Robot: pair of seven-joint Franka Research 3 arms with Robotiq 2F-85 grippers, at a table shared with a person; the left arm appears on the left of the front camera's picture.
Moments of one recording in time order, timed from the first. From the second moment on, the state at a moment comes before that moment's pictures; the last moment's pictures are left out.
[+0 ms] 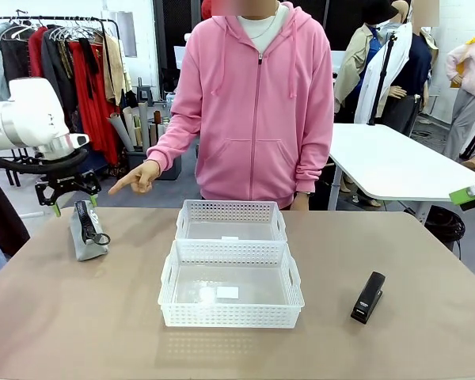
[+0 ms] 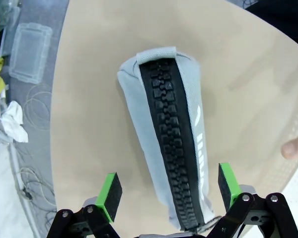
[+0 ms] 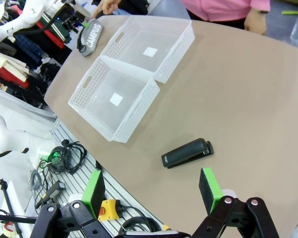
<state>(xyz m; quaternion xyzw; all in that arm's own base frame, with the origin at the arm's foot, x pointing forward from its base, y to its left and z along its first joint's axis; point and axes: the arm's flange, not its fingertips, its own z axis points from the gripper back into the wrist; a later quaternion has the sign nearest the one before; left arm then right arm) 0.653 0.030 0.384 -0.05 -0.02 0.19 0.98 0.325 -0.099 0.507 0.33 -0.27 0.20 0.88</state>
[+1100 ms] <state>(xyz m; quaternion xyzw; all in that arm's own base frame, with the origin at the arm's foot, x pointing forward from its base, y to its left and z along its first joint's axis) 0.661 0.026 0.345 -0.05 0.01 0.17 0.98 0.325 -0.099 0.507 0.33 -0.27 0.20 0.88</state>
